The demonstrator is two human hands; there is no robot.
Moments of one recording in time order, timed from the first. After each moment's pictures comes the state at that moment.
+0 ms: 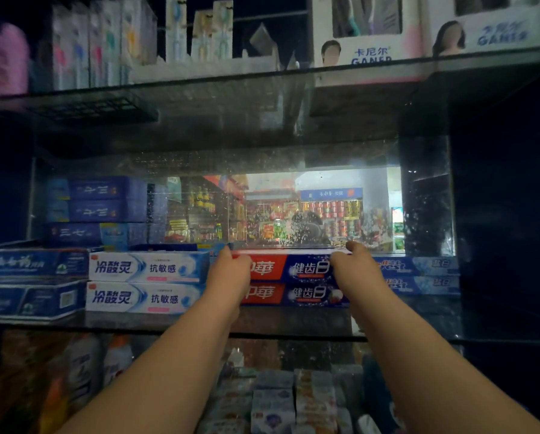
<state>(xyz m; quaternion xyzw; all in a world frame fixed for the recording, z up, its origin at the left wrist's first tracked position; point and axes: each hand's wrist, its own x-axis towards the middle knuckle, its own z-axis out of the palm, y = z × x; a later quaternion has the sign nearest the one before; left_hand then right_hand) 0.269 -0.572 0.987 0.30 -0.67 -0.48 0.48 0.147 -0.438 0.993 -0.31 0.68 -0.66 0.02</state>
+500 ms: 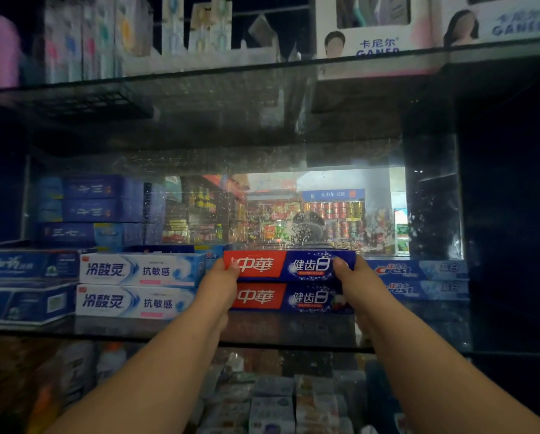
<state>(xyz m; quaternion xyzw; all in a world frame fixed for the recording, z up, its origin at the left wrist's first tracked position) 0.254 -0.606 0.974 0.28 -0.63 -0.54 0.47 0.110 -0.459 0.978 -0.32 0.68 -0.66 0.05</state>
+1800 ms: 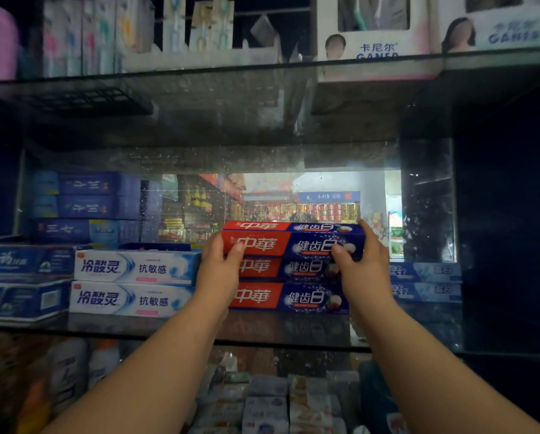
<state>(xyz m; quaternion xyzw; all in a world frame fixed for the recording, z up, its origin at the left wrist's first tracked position) 0.255 -0.603 0.982 0.18 -0.67 -0.44 0.57 0.108 -0.455 0.980 -0.34 0.61 -0.71 -0.12</state>
